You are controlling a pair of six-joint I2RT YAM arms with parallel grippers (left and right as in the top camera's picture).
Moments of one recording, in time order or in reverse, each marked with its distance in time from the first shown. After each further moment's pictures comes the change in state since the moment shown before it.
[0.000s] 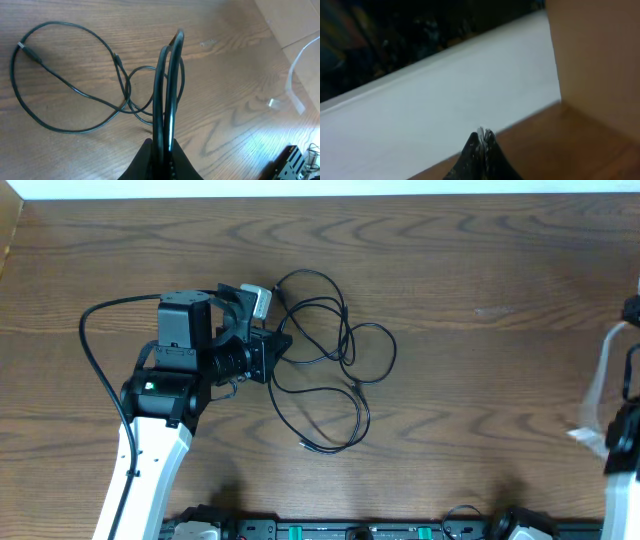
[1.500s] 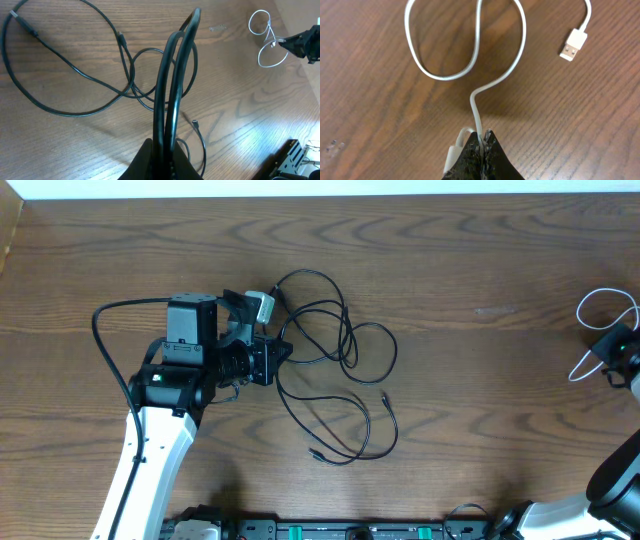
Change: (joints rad) left arm 0.000 0.043 -0.024 -0.024 -0.007 0.000; right arm -0.209 0.748 0.002 -0.148 -0.030 -0.152
